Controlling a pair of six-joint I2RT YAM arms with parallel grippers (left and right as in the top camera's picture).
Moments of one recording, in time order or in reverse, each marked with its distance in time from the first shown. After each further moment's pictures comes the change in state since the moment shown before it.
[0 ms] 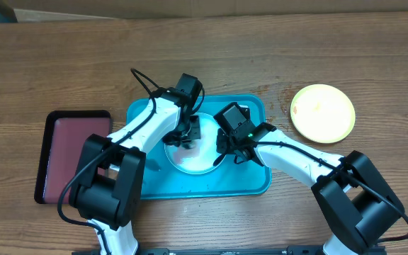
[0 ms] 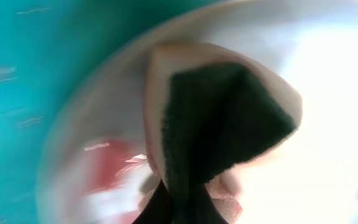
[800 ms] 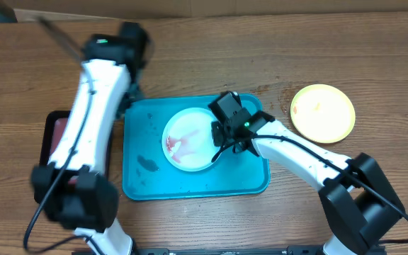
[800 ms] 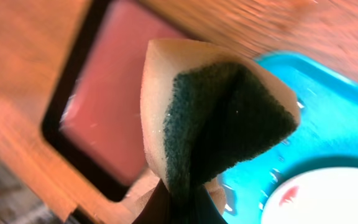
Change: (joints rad) left arm 0.280 -0.092 0.537 -0.636 -0.392 -0.209; right arm 0.011 -0.013 0.185 -0.169 0.046 -0.250
